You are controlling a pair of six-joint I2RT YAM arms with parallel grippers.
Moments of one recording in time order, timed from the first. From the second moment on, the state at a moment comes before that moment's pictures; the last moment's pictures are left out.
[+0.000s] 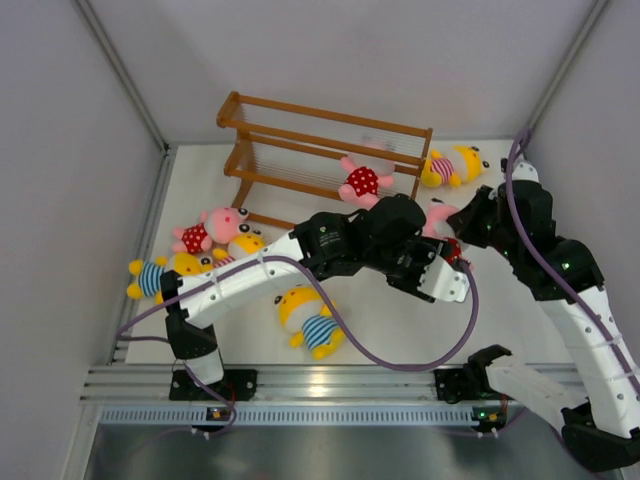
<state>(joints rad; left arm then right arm) -1.24 1.74 1.98 -0.87 0.28 0.80 0.40 0.91 1.29 -0.91 0.19 0.58</state>
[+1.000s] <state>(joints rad) -0.72 0.93 1.26 -0.80 0.20 1.05 0.40 0.74 1.18 -0.82 0.15 0.36</state>
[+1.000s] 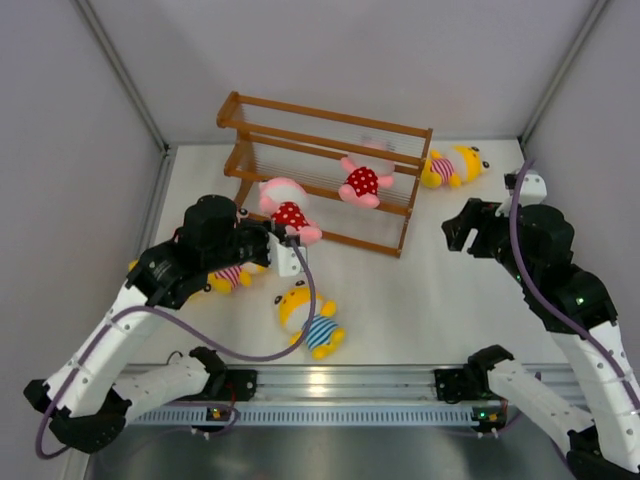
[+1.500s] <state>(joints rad) -0.45 1.32 1.37 -0.61 0.39 1.32 0.40 0.74 1.09 -0.72 0.14 0.28</state>
